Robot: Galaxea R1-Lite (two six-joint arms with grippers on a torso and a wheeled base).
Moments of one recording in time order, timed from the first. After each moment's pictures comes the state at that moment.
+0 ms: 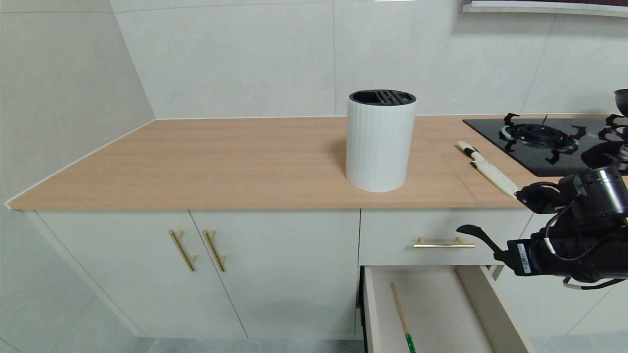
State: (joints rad) left arm 0.00 0.00 0.00 0.00 0.03 0.00; right arm 0.20 1.57 -0.77 -0.02 0.01 0.10
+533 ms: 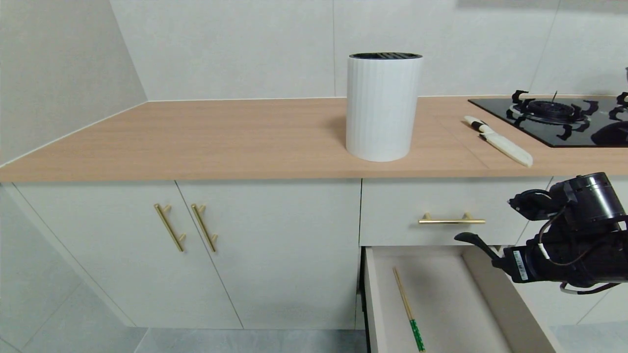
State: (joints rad) left arm 0.00 0.00 0.00 0.00 0.03 0.00; right arm 0.20 1.60 -0.76 -0.02 0.01 0.07
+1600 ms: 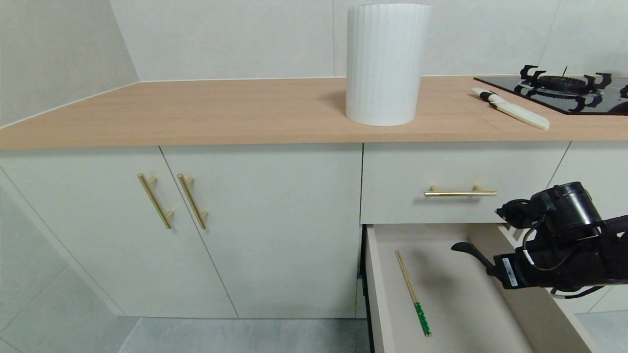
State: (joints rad) left arm 0.00 0.00 0.00 0.00 0.03 0.00; right arm 0.22 1.68 -0.75 -0.04 -0.02 0.07
